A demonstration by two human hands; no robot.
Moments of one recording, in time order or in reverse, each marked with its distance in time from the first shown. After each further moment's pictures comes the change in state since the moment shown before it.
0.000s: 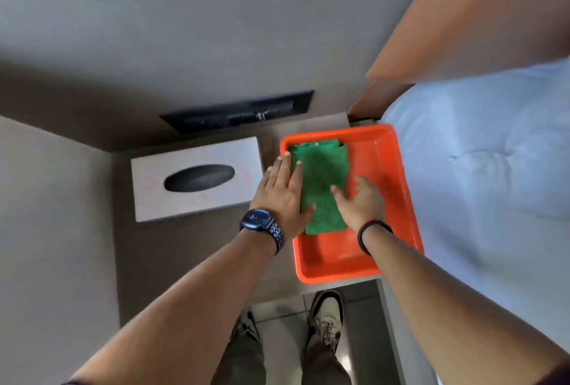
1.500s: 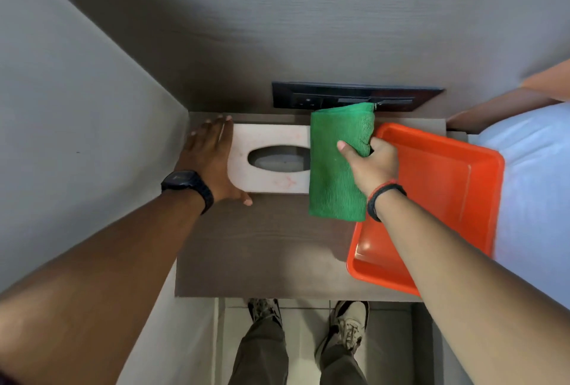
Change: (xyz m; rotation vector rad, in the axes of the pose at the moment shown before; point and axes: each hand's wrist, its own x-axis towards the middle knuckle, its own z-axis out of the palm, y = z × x) left_hand -0.067 -0.252 -0.059 0.123 -0.050 -0.350; right_hand -0.029 -0.152 0.079 0.311 -0.084 -0.168
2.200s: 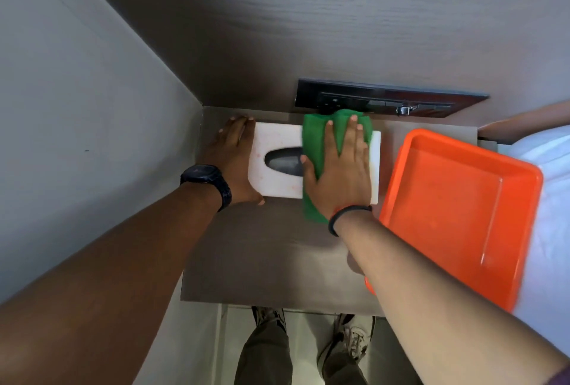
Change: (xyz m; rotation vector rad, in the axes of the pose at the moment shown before) left_hand 0.014 -0.005 0.014 -0.104 -0.030 0.040; right_hand -0.018 0.009 0.080 -0.814 0.000 -0.530
